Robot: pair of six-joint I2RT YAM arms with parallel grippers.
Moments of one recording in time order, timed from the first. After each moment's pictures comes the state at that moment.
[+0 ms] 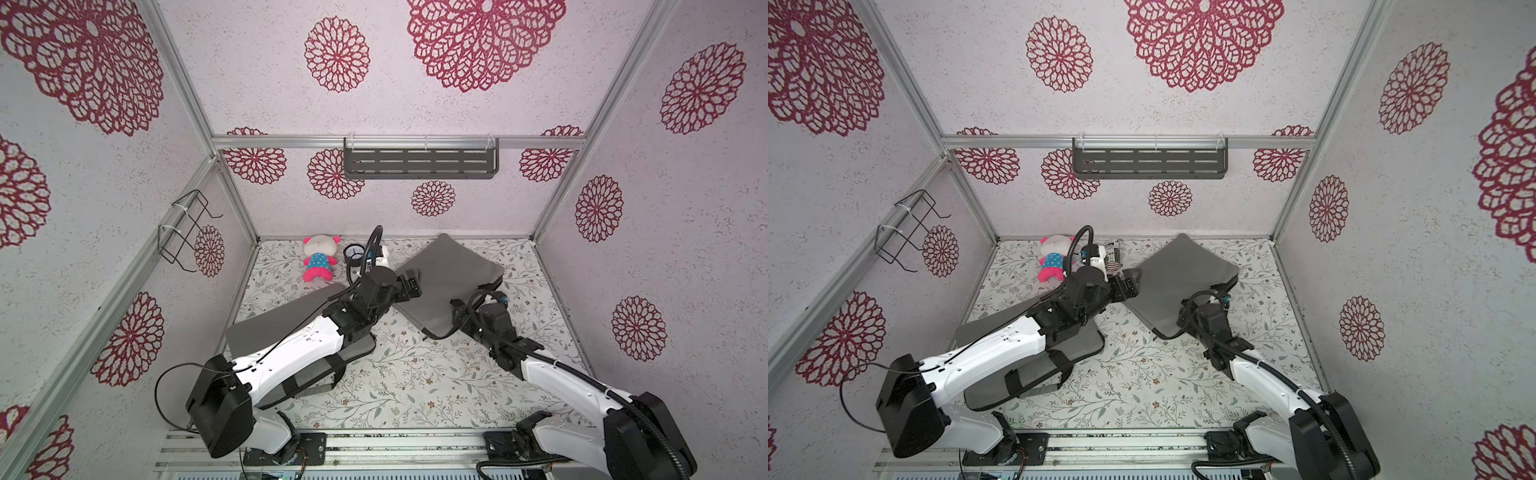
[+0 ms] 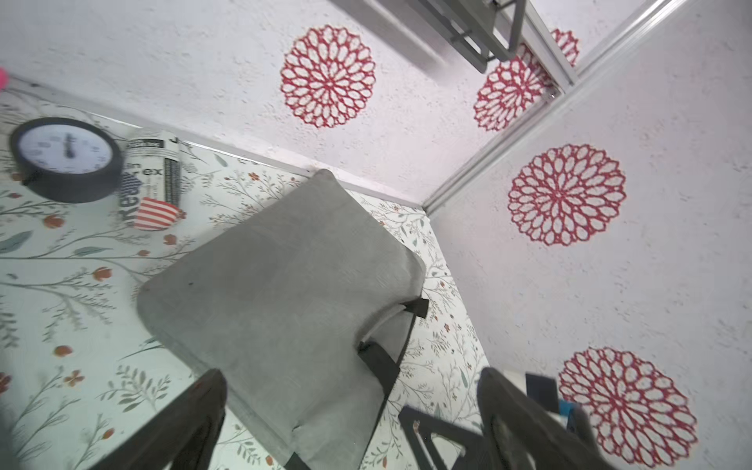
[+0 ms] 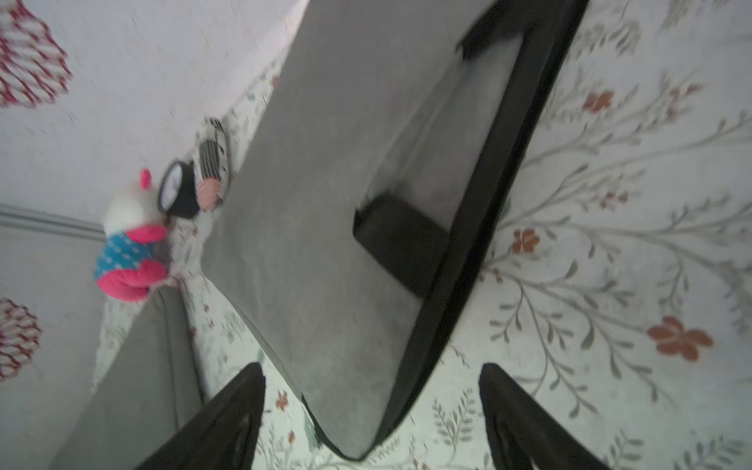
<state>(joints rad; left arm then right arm) -0.79 1.44 1.10 -0.03 -0.32 -0.76 0.52 1.17 0.50 -0.01 0.18 0.92</state>
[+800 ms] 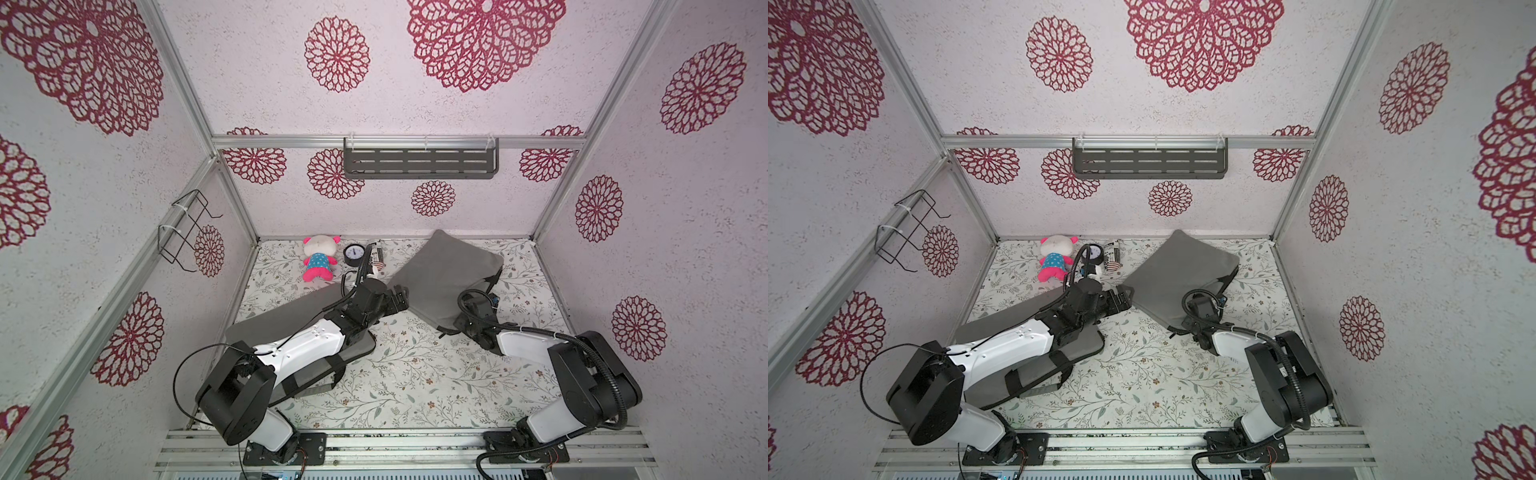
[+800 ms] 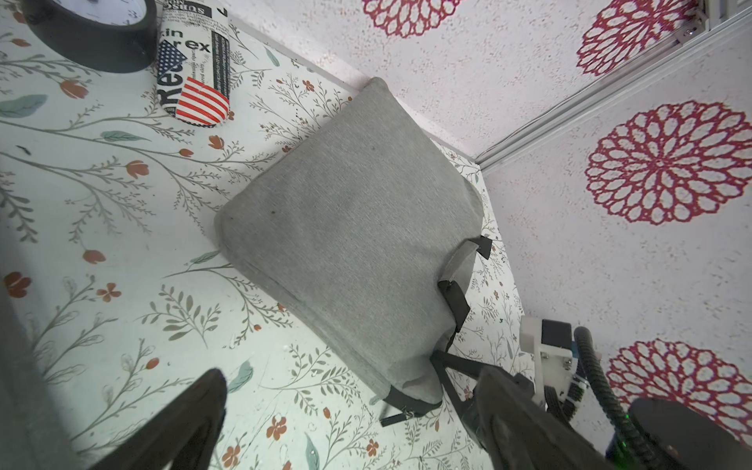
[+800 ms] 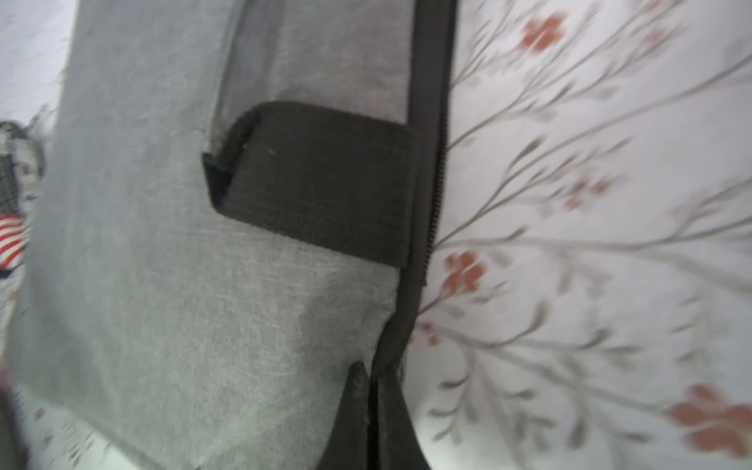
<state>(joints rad) -0.70 1.54 0.95 0.07 -0.15 -0.84 0.38 1.54 0.66 0.00 0.23 0.93</state>
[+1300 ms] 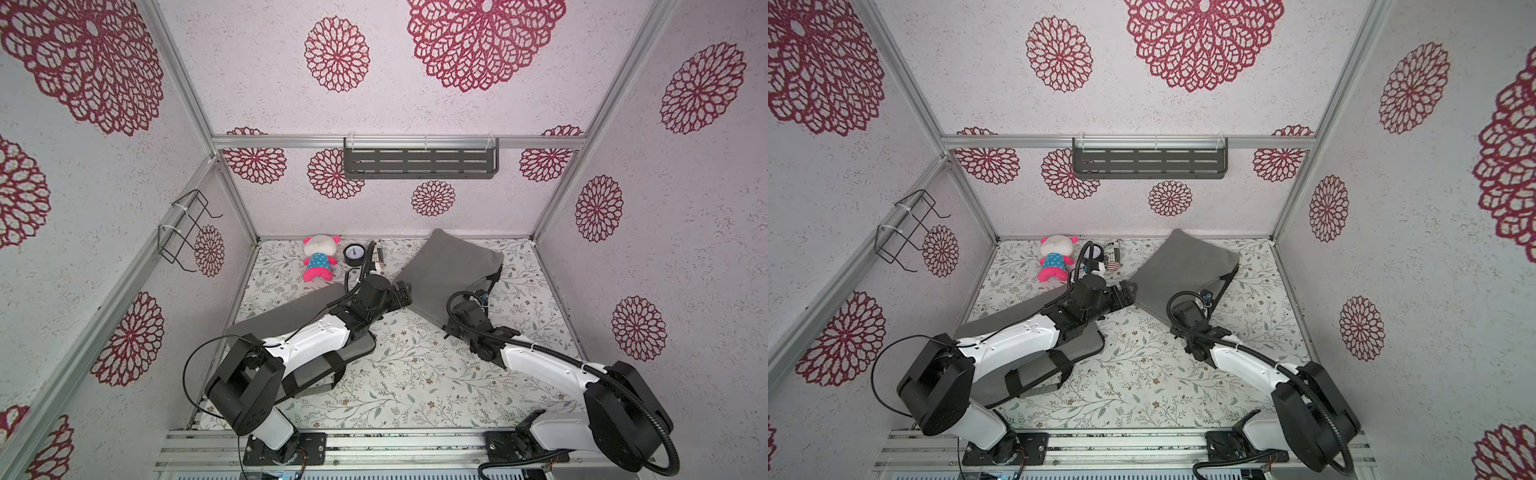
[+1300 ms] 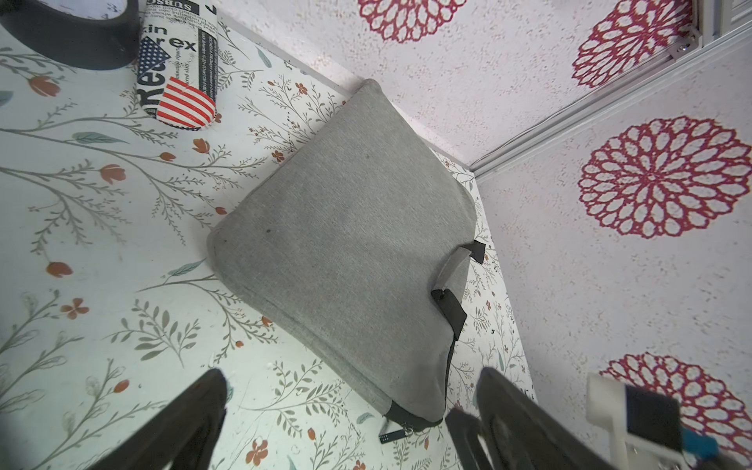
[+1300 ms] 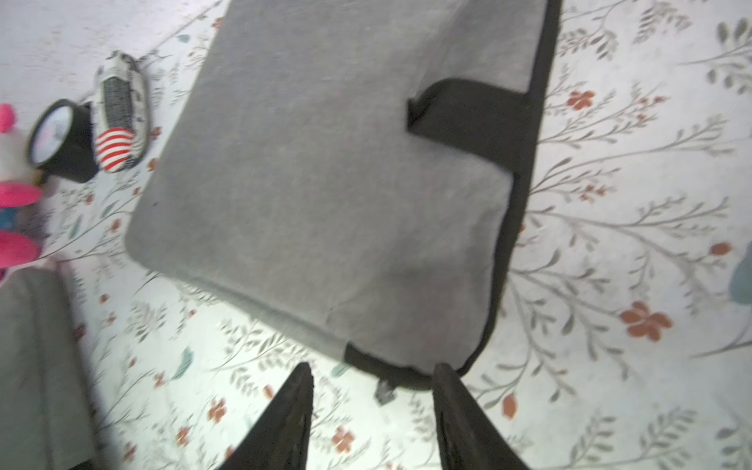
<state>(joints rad) -0.69 1.59 0.99 0.09 -0.14 -0.86 0.68 1.31 0.66 -0.18 0.40 0.91</state>
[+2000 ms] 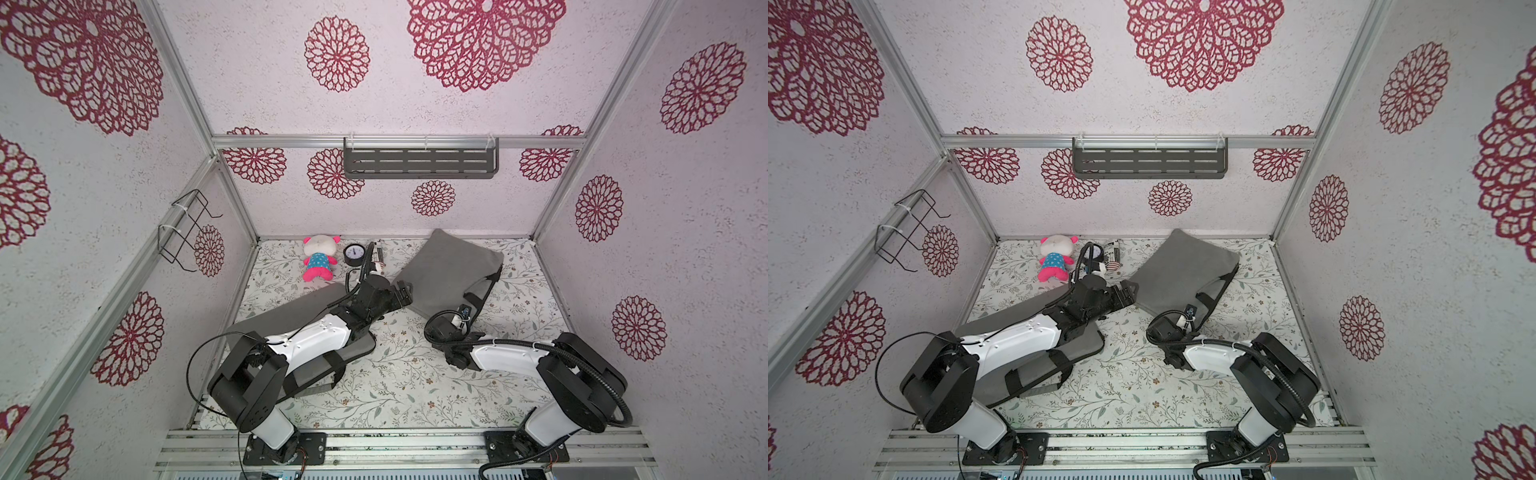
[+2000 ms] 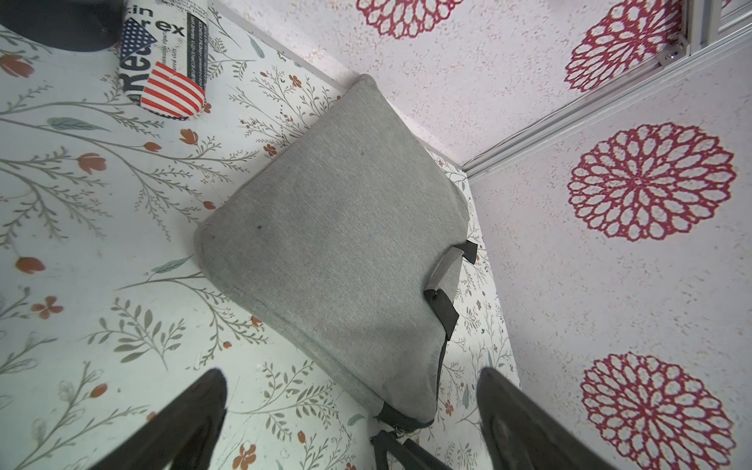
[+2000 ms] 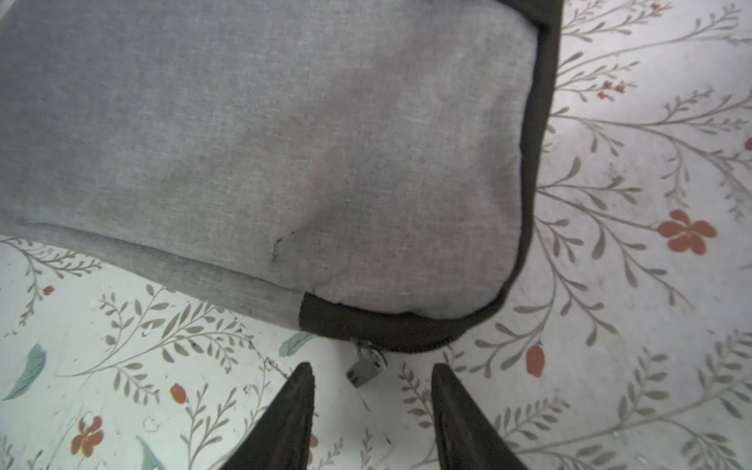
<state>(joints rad) -0.69 1.61 0.98 0.14 -0.12 -0.88 0.80 1.59 0.71 -0.20 0.57 1.06</state>
